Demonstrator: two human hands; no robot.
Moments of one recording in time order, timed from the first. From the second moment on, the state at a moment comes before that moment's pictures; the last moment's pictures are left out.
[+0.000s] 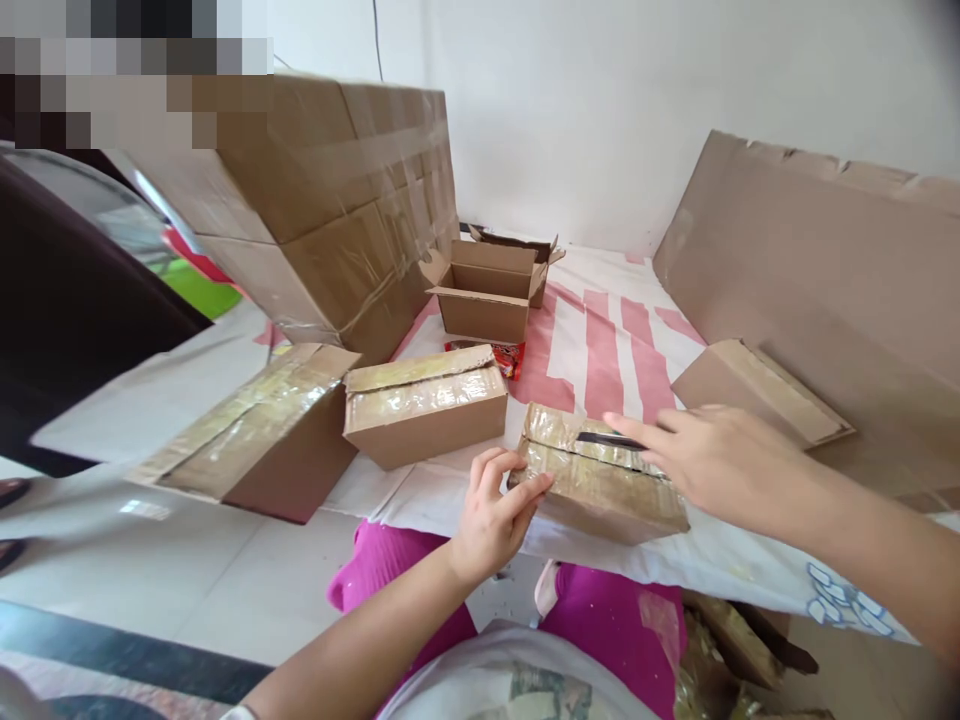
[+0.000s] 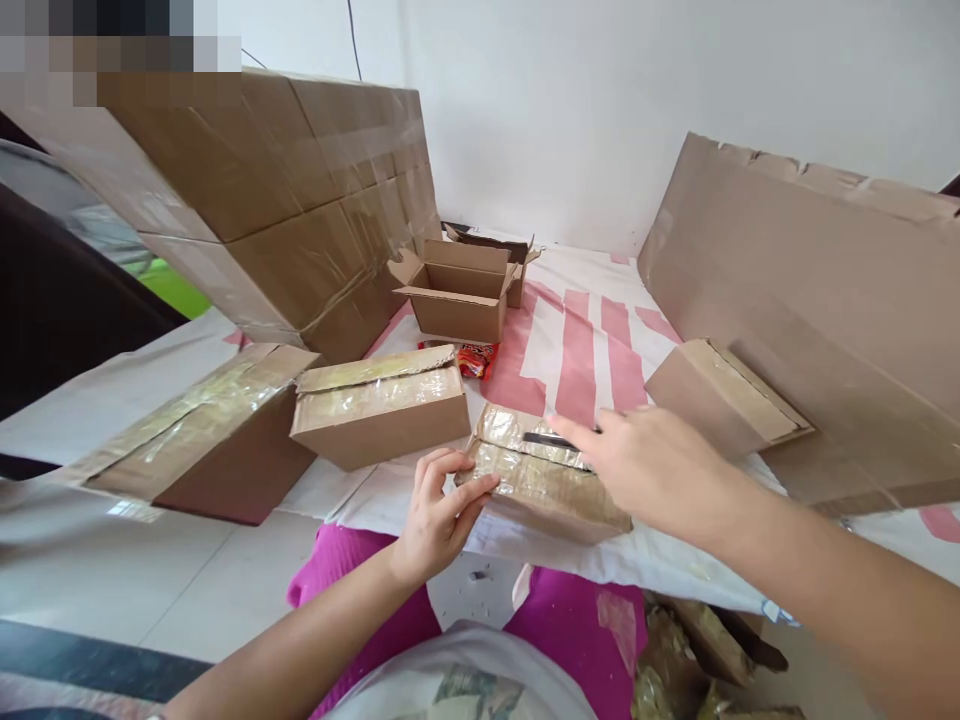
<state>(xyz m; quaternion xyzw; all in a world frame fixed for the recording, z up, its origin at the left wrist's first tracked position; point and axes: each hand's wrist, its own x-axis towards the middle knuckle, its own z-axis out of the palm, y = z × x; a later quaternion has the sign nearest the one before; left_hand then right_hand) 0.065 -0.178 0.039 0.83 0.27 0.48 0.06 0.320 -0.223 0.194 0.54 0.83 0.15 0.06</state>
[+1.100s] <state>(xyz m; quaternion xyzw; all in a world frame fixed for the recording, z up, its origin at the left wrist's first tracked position) 0.058 -0.161 0.057 0.81 0.26 0.42 0.30 0.324 -0.233 0.186 0.56 0.83 -0.05 0.02</state>
